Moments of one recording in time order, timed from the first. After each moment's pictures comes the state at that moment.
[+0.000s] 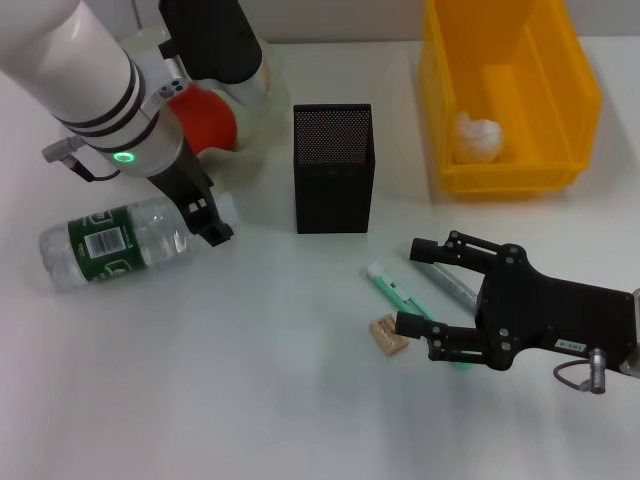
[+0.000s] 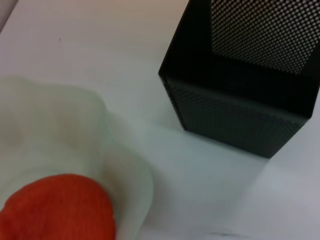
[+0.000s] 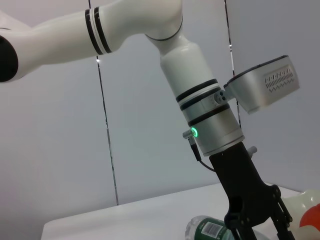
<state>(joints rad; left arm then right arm) -0.81 -2.08 1.49 1.05 2.73 1.34 -2.28 0.41 2.08 -0.83 -0.35 -1.73 -1.70 0.85</state>
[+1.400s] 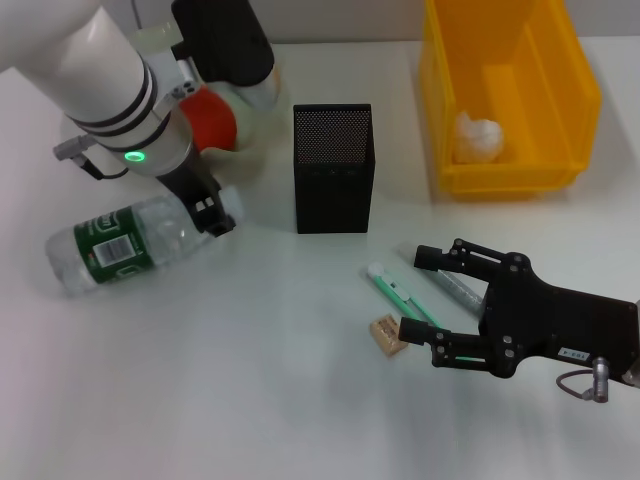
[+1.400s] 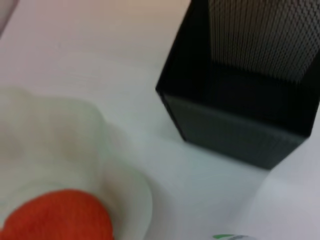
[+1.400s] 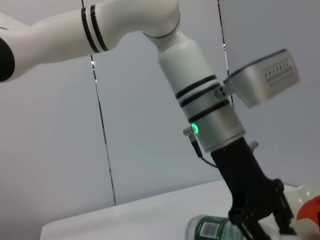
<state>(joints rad) -0.83 -2.08 1.52 1.04 2.74 1.32 -2.30 0.39 2.08 -0.83 -0.33 -1.73 -1.70 0.85</state>
